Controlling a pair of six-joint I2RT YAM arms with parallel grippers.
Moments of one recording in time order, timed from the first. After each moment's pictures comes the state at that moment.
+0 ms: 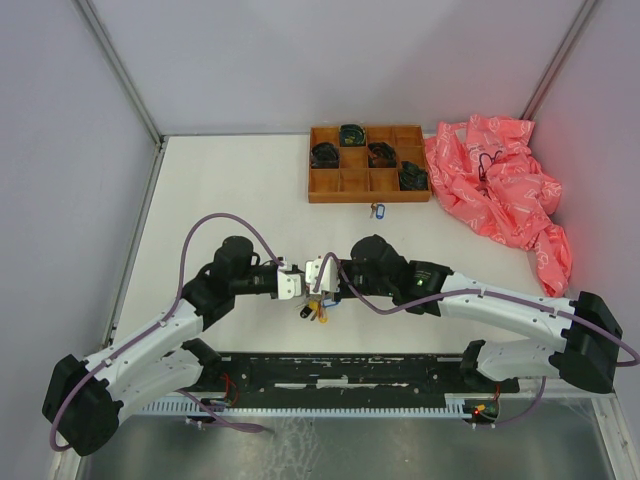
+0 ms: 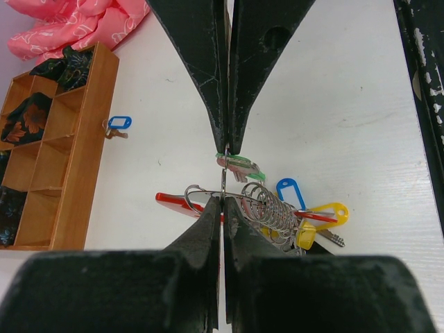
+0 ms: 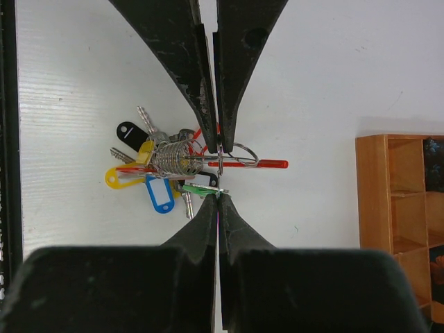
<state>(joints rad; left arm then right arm) -0.64 0.89 0.50 -0.02 0.69 0.78 1.07 1.24 0.89 -0.22 -0.10 -0.60</state>
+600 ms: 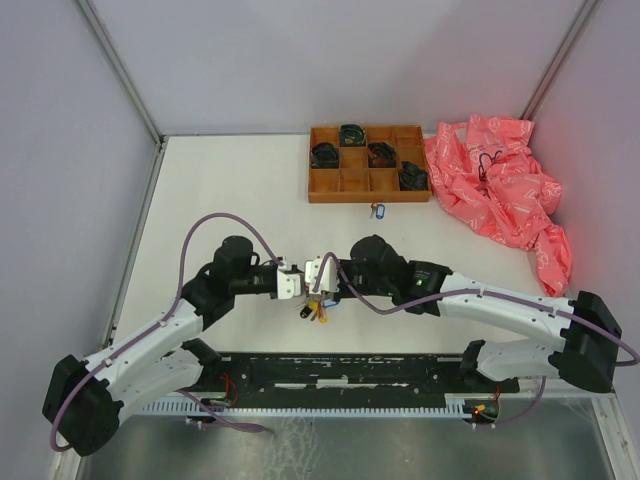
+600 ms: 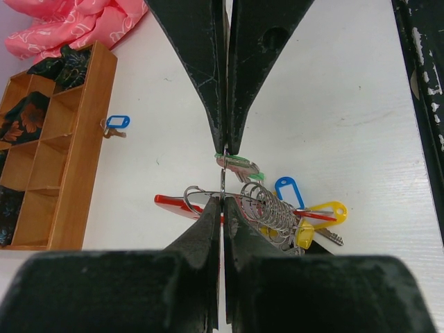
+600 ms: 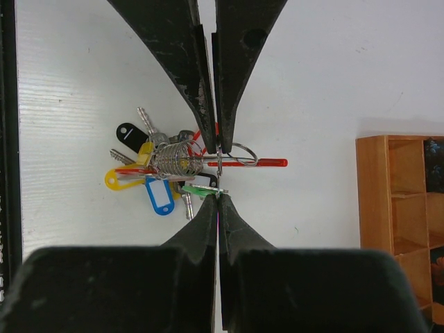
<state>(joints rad) -0.64 0.89 0.50 -0.02 0.70 0.78 1.07 1.25 0.89 -0.22 -0.10 -0.60</state>
